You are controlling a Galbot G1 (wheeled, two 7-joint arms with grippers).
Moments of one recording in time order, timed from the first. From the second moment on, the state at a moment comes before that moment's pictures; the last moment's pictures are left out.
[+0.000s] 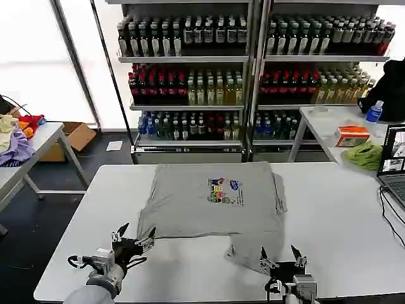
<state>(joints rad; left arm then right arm) 1.44 -1.21 -0.48 -2.09 -0.29 0.56 -0.07 -1.64 1.23 0.32 2.27 0.33 -0.58 0.47</state>
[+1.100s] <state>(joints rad) 1.38 -1.15 -0.46 -1.96 -0.38 0.58 -0.07 -1.64 1.29 0.28 2.21 0.29 -0.57 0.48</state>
